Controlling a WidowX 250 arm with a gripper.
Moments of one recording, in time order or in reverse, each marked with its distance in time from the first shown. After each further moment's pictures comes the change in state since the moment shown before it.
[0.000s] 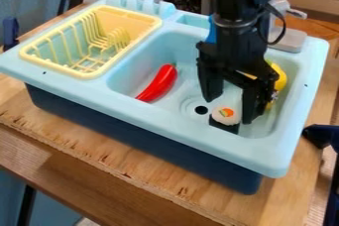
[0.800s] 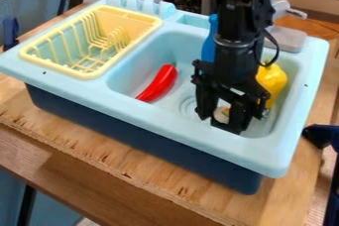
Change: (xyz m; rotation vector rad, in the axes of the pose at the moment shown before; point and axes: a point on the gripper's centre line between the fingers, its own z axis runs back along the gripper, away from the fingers) arm -0.007 0.010 -0.027 0.020 0.144 0.045
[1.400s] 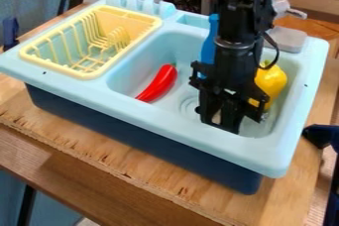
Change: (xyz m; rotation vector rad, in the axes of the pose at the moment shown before) arm -0.006 0.000 0.001 0.021 0.040 0.009
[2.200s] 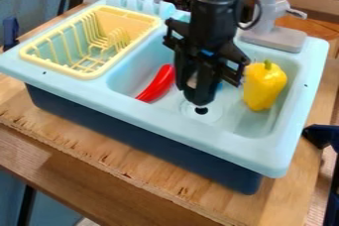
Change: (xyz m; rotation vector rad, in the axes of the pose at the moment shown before) arm -0.019 0.027 0.049 0.128 -0.058 0.076
